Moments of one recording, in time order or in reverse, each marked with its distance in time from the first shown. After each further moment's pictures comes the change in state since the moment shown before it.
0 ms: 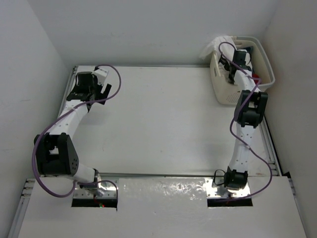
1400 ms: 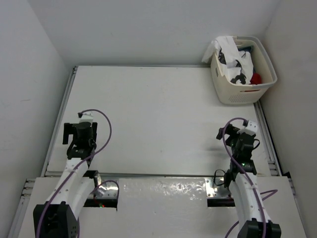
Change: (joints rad) left arm 0.001 -0.746 -0.832 0.178 -0.492 -0.169; right arm 0.024 -1.952 -2.039 0.467 -0.253 0.325
